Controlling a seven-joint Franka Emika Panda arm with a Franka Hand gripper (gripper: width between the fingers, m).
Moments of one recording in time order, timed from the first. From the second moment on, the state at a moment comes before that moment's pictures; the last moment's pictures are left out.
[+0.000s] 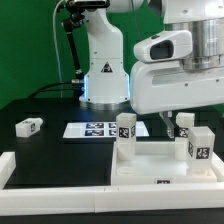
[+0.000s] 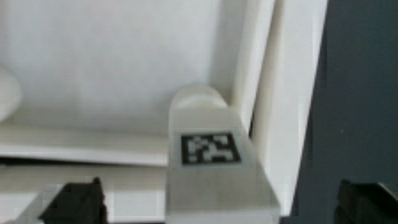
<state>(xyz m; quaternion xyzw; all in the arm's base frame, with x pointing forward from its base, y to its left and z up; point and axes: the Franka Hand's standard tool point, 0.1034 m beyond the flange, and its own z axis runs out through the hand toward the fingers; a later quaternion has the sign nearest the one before) 0.618 0.109 0.094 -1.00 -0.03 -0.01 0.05</state>
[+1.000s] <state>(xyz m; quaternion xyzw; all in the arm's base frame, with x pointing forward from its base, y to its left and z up) 0.627 0.099 0.086 -0.99 0.13 0.01 0.04</state>
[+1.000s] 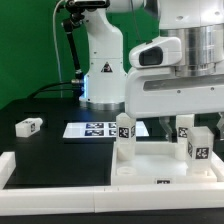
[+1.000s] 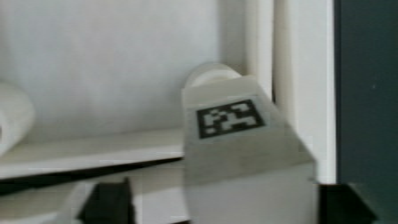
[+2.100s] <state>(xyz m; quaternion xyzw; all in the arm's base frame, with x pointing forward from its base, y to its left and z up) 0.625 0.109 0.083 -0.73 0.67 0.00 0.08</state>
